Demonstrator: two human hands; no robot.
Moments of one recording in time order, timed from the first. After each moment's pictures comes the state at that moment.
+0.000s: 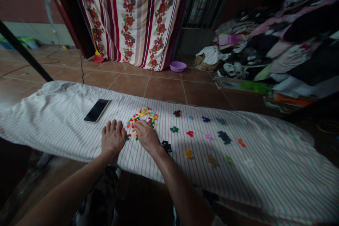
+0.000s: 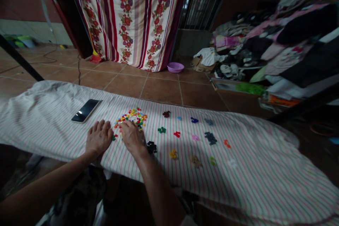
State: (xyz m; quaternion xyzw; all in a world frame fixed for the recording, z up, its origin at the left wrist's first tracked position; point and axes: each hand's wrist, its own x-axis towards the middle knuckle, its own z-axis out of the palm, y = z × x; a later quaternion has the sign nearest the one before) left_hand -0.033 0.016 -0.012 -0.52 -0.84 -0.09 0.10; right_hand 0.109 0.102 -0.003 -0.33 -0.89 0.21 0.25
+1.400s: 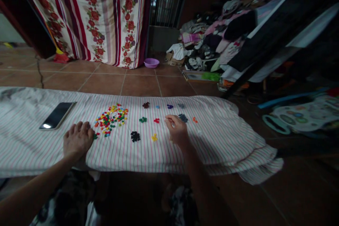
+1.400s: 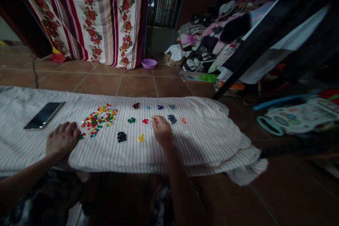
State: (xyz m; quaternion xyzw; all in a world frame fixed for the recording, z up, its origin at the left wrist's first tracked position) left_hand -0.023 0.013 0.009 -0.53 -0.84 -0.08 0.06; right_hand 0.343 0.130 0.002 -0.46 -0.74 0.14 0.47
